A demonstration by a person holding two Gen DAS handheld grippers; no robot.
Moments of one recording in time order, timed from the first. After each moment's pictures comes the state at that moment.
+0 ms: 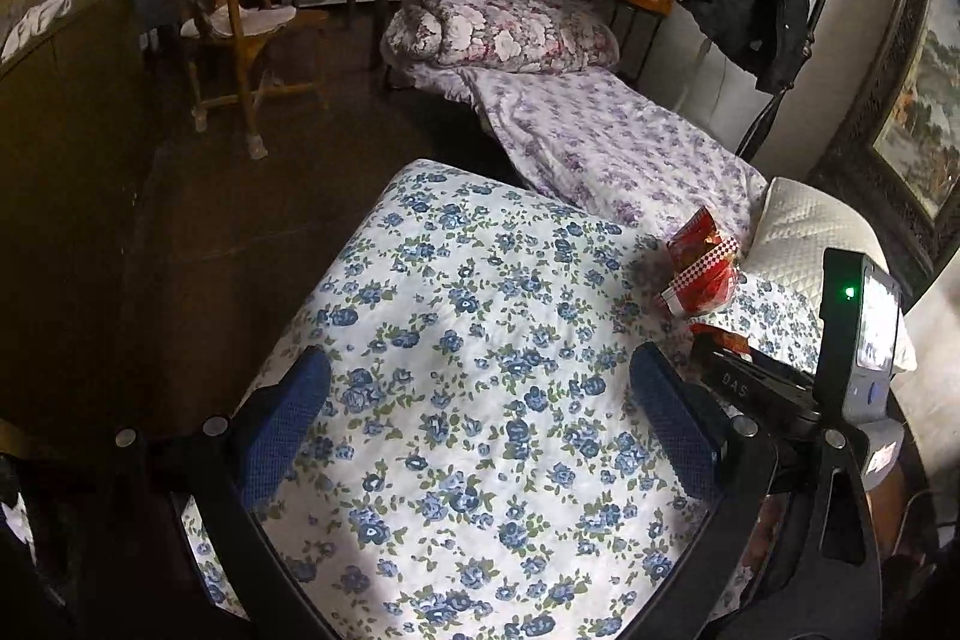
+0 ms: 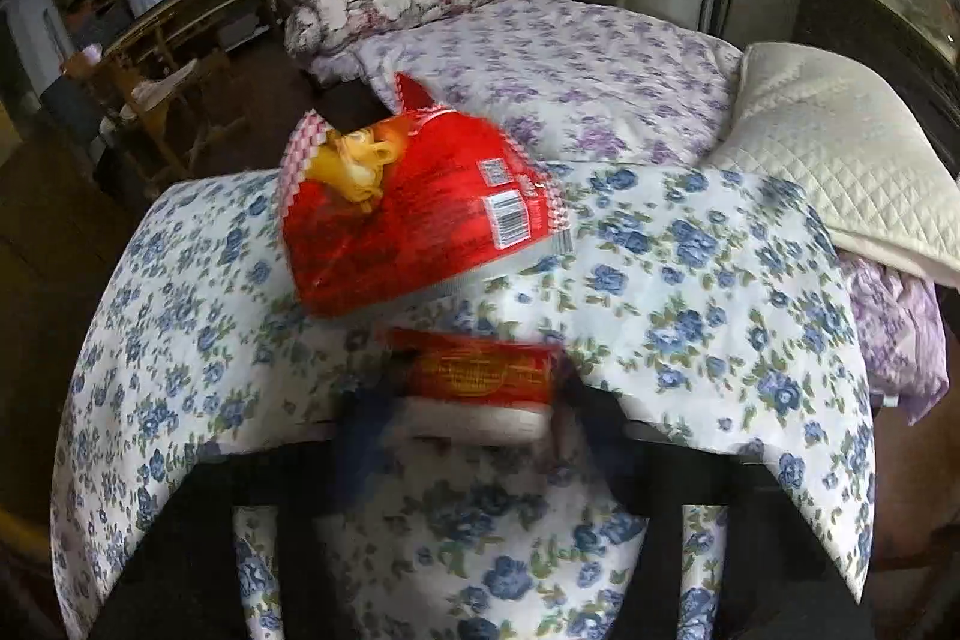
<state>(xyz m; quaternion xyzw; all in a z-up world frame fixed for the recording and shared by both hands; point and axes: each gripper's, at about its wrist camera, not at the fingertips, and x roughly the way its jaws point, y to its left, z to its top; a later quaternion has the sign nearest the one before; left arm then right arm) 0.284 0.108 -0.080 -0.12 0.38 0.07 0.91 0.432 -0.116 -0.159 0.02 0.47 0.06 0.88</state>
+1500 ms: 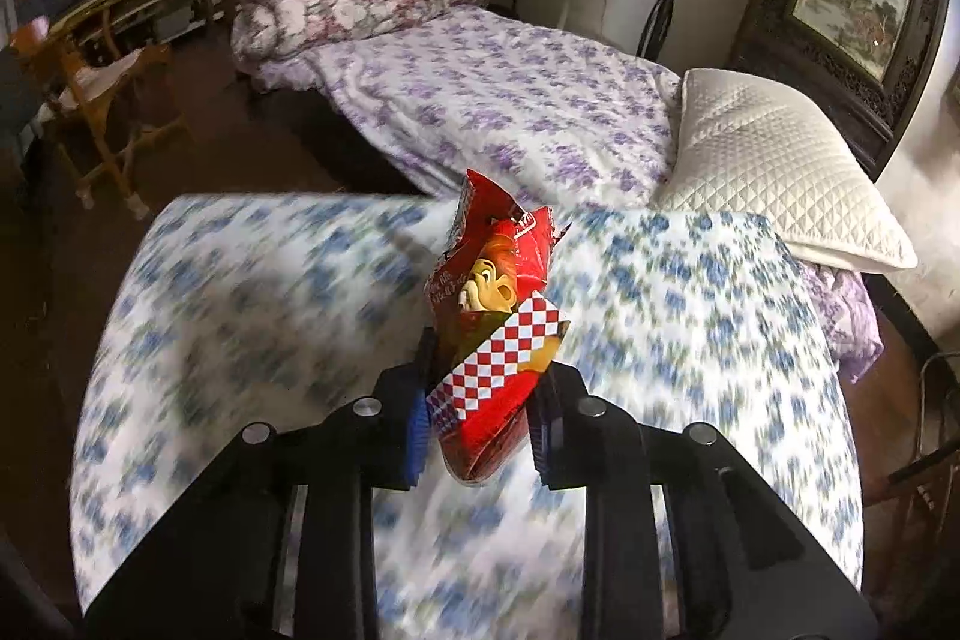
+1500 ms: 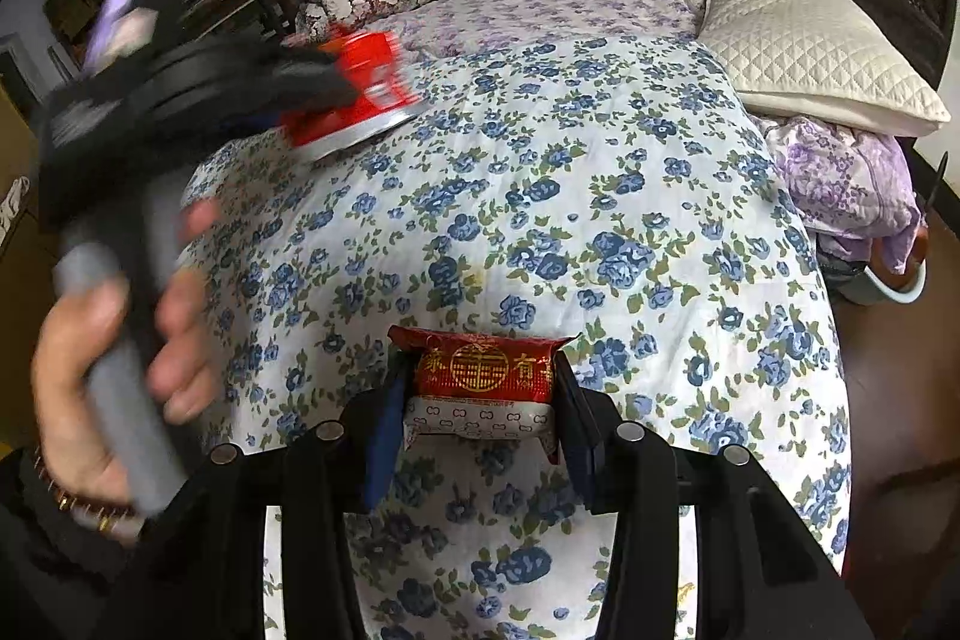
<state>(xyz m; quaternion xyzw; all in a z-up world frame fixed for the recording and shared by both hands) 0.391 0.005 -0.129 -0.03 0.43 -0.06 0.90 0.297 -0.166 -0.156 0.09 0.49 0.08 0.86</state>
